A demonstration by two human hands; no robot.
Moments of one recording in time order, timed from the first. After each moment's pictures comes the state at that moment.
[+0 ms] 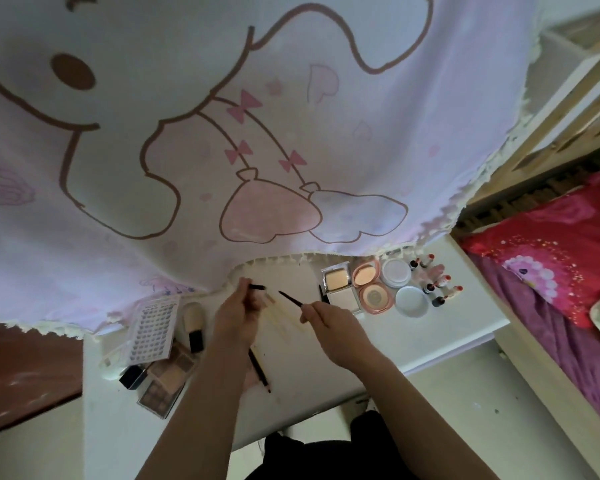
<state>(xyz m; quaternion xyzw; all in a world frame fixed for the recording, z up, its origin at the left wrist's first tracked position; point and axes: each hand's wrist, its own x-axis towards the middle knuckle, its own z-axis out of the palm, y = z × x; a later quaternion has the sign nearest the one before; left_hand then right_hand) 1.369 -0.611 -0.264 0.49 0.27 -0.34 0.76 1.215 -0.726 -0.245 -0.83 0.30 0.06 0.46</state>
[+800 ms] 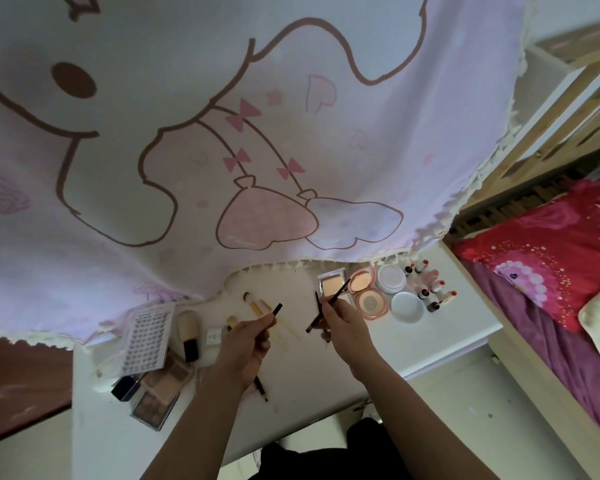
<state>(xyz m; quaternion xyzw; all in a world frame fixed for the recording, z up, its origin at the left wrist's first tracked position) 1.337 -0.590 -0.277 0.56 0.21 -0.44 0.67 1.214 -0.730 -0.259 -0.58 0.45 -0.07 0.68</state>
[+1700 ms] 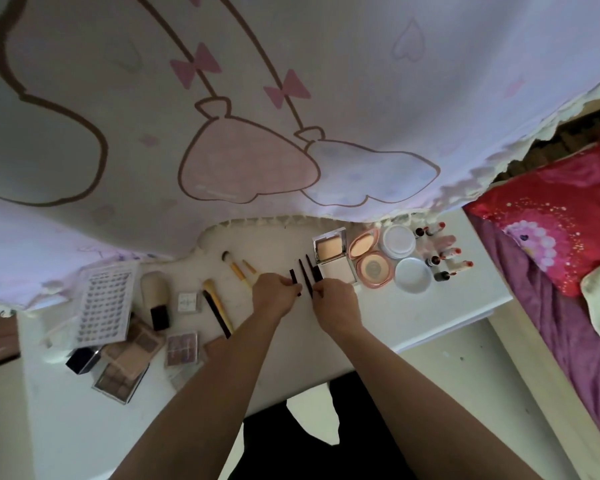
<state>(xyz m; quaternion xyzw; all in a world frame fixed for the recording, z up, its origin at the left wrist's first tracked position) 1.339 -0.675 -0.374 0.87 -0.04 -0.40 0.29 1.242 -0.755 -0.363 -0.83 0.44 0.13 0.32</state>
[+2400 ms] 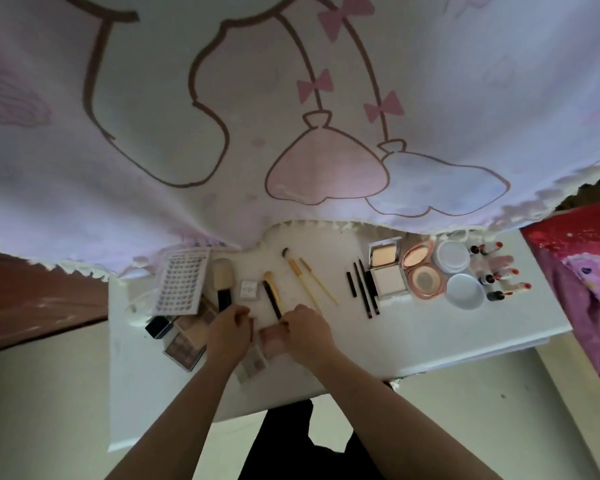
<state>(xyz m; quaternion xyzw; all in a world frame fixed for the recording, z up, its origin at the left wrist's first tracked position) 1.366 -0.490 -0.351 0.93 -0.03 -0.26 0.26 1.284 -0.626 -0.352 -0.89 0.23 0.21 0.33</state>
